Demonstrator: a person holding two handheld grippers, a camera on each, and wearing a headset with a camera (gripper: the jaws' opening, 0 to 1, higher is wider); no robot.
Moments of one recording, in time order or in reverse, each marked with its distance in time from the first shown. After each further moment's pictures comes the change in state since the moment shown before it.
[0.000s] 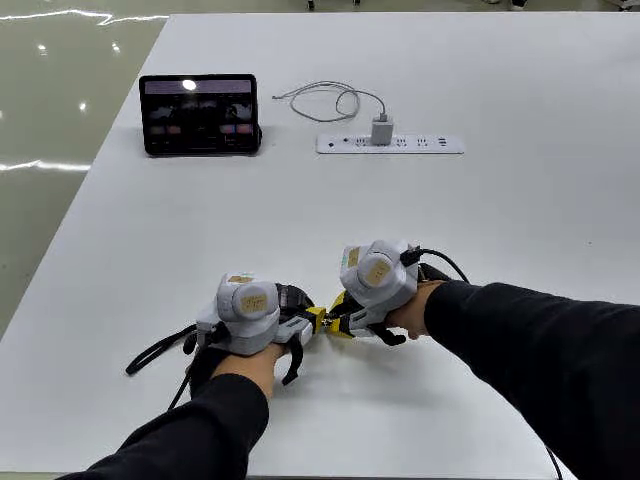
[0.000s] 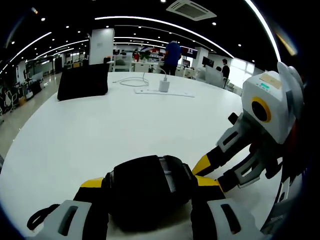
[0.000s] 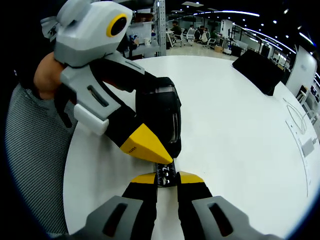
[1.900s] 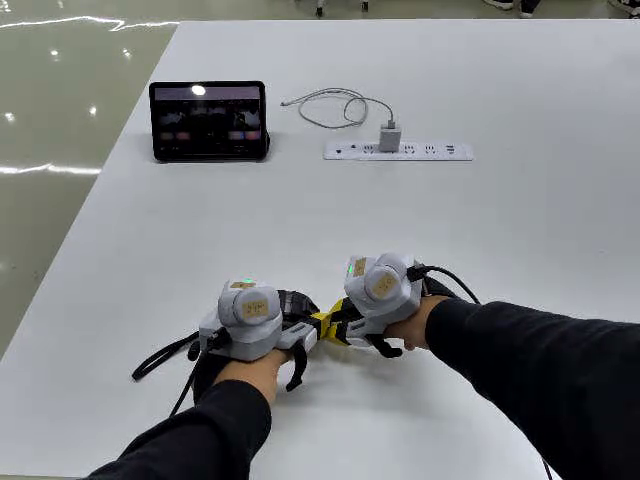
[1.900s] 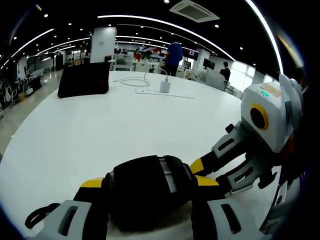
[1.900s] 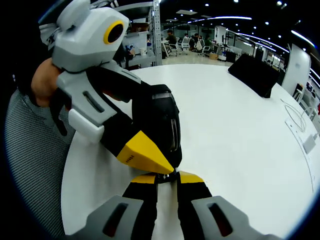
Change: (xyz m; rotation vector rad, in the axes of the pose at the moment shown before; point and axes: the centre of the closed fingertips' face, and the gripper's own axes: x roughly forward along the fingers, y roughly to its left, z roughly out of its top) left arm -0.001 0.000 0.000 -0.029 0.000 -0.014; right arm 0.008 -0.001 0.011 0.039 -0.094 -0.015
